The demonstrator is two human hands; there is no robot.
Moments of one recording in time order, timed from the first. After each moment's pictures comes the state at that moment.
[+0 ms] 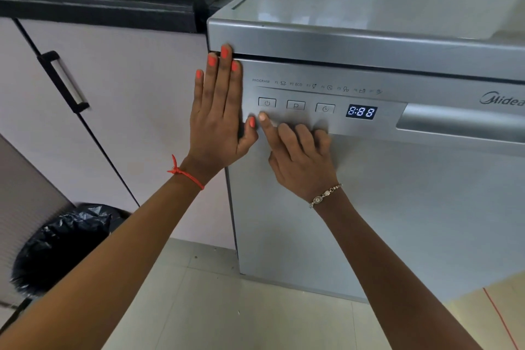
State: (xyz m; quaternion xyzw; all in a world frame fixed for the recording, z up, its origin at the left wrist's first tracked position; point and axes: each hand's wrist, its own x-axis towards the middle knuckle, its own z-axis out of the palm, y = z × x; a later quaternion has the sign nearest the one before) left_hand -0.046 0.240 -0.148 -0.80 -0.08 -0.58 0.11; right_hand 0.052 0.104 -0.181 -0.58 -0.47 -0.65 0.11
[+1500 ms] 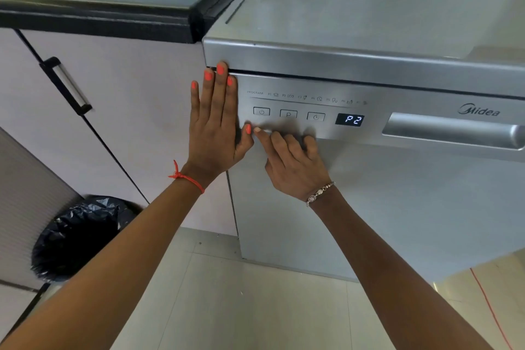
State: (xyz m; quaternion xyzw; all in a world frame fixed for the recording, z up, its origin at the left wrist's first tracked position) left_hand -0.054 0.237 -0.150 -0.82 -0.09 -0.55 0.12; right_hand 0.053 0.098 -0.184 -0.58 -0.53 -0.62 0.09
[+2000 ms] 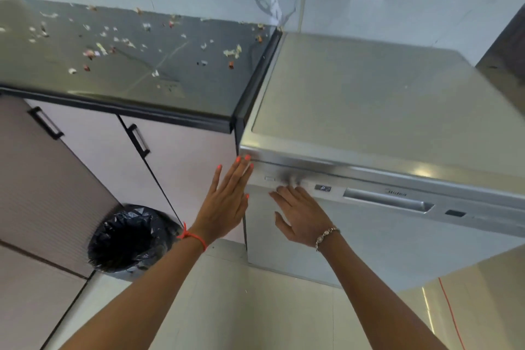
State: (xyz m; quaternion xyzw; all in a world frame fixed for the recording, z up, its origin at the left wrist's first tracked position) left_hand -0.136 0.185 -0.080 -0.95 -0.15 -0.27 0.03; right_hand 0.013 0.039 -0.068 -0.70 -0.68 -0.17 0.10
